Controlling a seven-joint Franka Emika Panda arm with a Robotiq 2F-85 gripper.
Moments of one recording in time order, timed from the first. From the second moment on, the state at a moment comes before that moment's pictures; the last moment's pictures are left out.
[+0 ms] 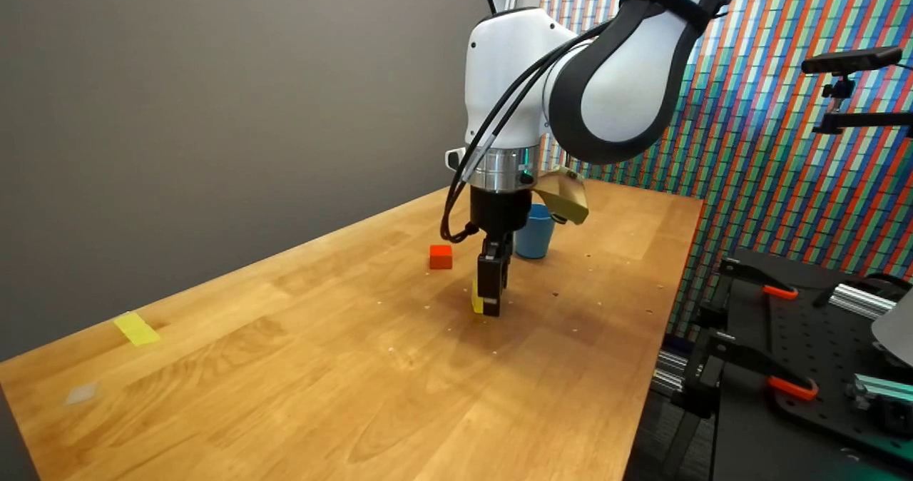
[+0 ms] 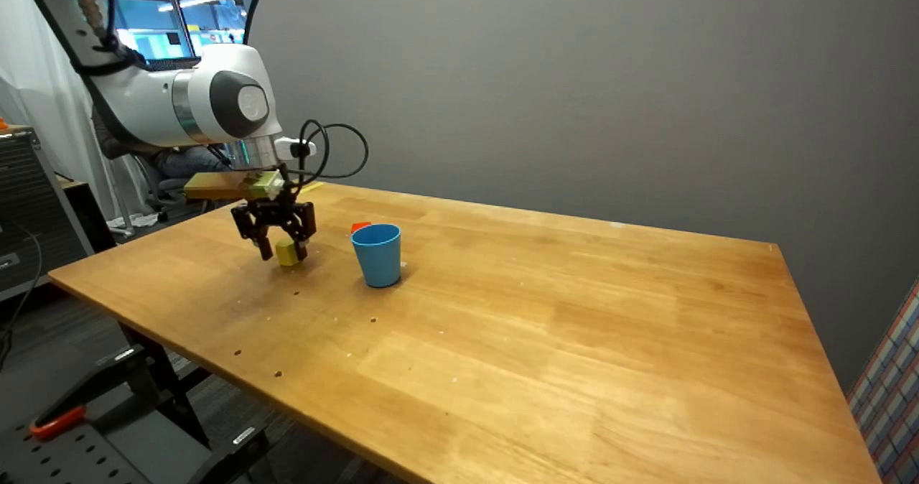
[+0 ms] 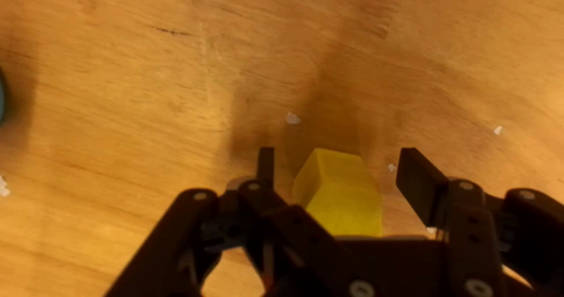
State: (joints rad) arm 0.24 0.46 0.16 -2.29 -0.22 2.72 0.15
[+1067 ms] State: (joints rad) arm 0.28 0.25 -0.06 -2.36 -0.35 2.79 0.26
